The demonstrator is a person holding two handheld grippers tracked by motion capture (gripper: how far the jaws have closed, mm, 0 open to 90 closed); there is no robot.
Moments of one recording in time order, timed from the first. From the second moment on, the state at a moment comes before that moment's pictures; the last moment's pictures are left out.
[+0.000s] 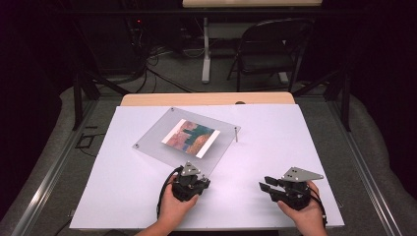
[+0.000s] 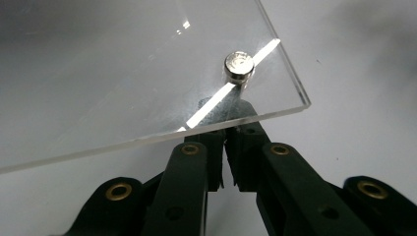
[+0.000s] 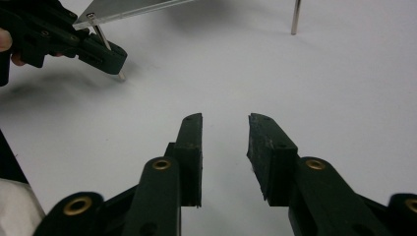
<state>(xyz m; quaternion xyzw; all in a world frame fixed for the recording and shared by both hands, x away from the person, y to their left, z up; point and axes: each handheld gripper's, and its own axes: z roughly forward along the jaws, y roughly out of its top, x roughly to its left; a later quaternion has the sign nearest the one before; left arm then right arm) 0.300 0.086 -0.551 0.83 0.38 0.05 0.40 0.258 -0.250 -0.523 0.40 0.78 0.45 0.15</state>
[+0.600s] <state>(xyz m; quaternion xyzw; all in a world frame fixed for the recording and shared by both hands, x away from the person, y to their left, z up) 0.279 0.140 -0.551 0.82 0.40 0.06 0.39 0.299 -0.221 -0.520 0.37 0.80 0.44 0.16</state>
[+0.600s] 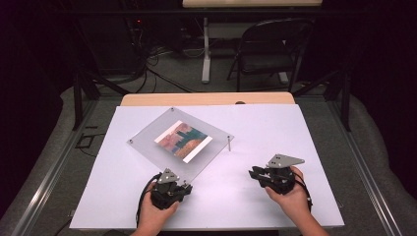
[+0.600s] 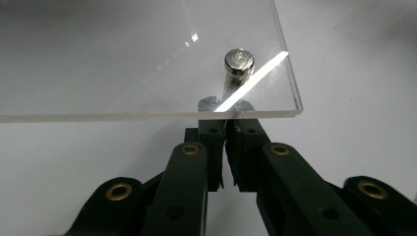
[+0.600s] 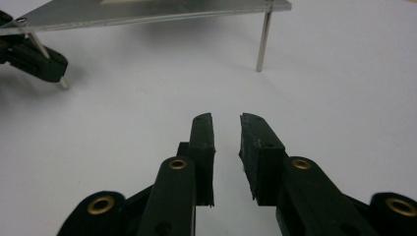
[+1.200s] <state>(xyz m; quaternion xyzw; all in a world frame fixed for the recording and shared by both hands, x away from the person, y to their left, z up) 0.271 0.153 -0.558 0.79 0.44 0.06 0.41 0.376 -0.190 -0.533 0.35 0.81 0.44 0.18</state>
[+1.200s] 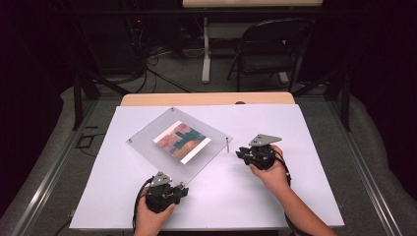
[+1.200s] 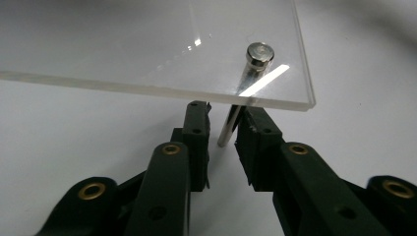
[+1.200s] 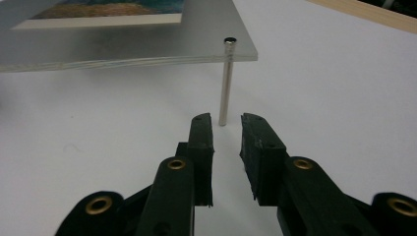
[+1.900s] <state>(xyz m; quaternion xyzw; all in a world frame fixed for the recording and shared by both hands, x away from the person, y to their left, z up) 0.267 0.146 -0.556 0.80 0.42 0.07 0.41 0.420 -0.154 -0.557 0.35 0.82 0.43 0.15</state>
